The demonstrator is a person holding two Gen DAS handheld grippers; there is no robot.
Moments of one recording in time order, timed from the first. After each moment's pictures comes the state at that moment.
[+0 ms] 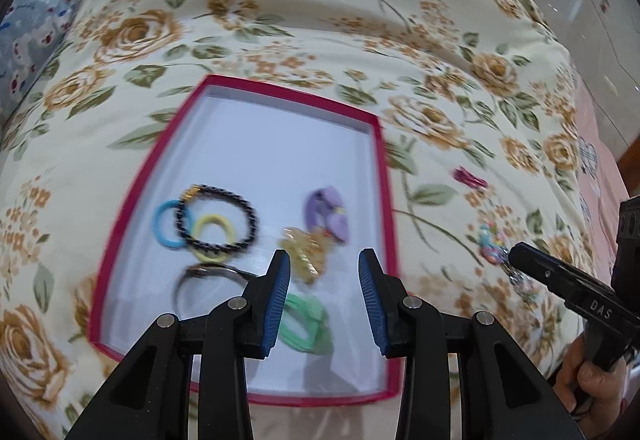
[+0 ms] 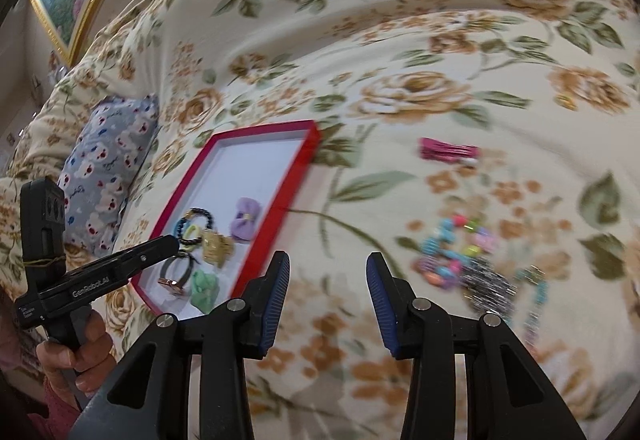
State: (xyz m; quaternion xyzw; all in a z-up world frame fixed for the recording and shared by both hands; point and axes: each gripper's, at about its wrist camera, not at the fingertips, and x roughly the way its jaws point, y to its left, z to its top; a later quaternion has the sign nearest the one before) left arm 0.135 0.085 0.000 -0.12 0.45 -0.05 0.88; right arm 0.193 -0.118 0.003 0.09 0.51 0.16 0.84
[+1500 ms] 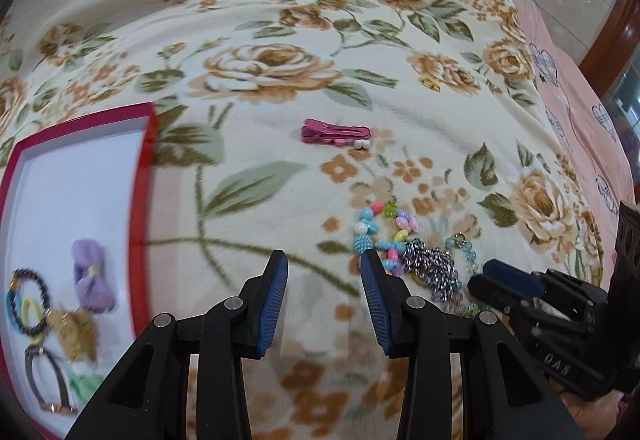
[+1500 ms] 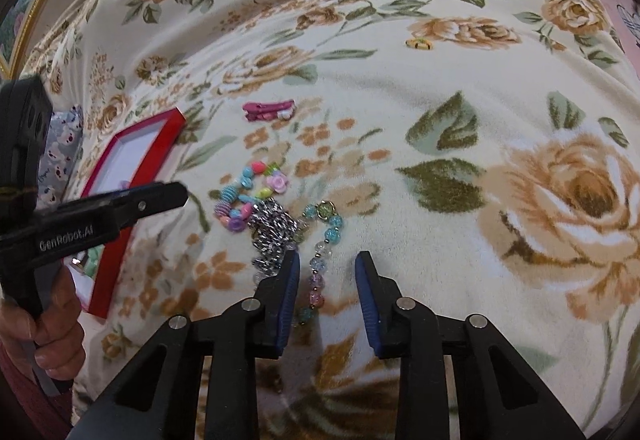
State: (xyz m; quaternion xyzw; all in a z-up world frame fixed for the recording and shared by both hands) left arm 0.238 -0.085 -0.046 -0.02 0.50 -0.16 0.85; right arm 0.169 -0.225 -0.030 0.07 0.54 0.04 0.84
